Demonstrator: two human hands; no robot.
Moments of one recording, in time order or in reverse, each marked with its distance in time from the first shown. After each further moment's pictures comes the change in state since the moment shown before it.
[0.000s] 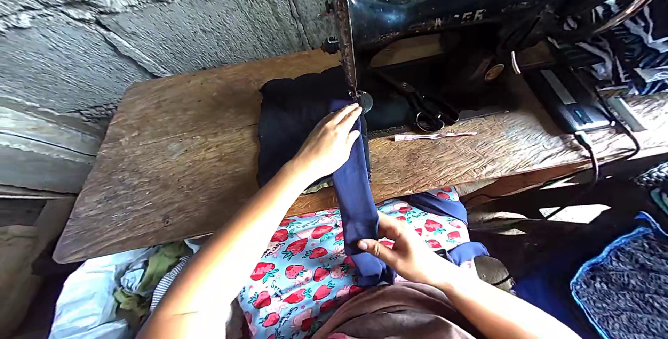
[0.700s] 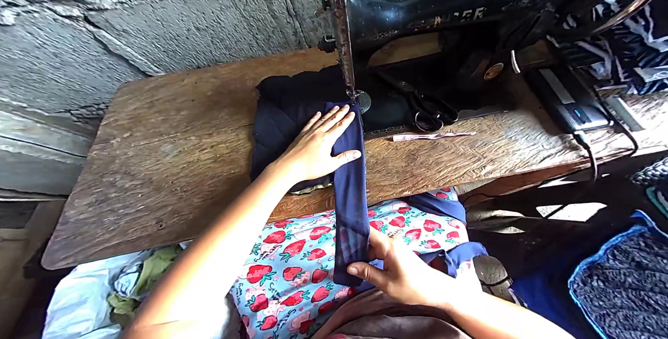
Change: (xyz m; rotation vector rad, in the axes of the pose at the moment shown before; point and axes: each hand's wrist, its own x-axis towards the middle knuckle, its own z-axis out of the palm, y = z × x) left_hand -0.015 -0.027 0.000 0.087 -0.127 0.022; right_hand -0.007 -0.012 0.013 0.018 -0.143 0.086
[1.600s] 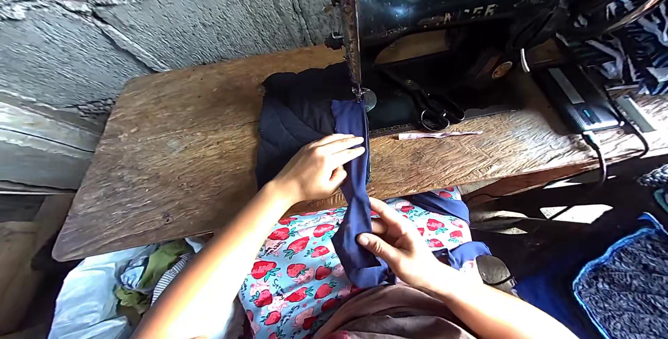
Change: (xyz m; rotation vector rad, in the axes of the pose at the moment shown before) left_hand -0.033 0.010 0.001 -0.036 0.196 0.349; right_hand 0.018 -0.007 -0.001 0.280 0.194 -0.138
